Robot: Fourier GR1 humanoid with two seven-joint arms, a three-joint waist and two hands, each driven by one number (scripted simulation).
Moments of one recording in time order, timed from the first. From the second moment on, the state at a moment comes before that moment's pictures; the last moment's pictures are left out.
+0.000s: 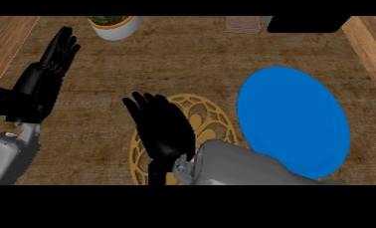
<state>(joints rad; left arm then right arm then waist) -0.30 0.62 -0.25 -1.55 0.40 0.25 0.00 -0.83 -0.07 0.93 -1.47 0.30 0.01 0.86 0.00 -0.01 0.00</state>
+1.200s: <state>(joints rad) -0.31 0.53 -0.18 -1.54 0.31 0.18 0.03 -0.81 -0.01 0.89 -1.25 0.37 0.26 0.98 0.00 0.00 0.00</state>
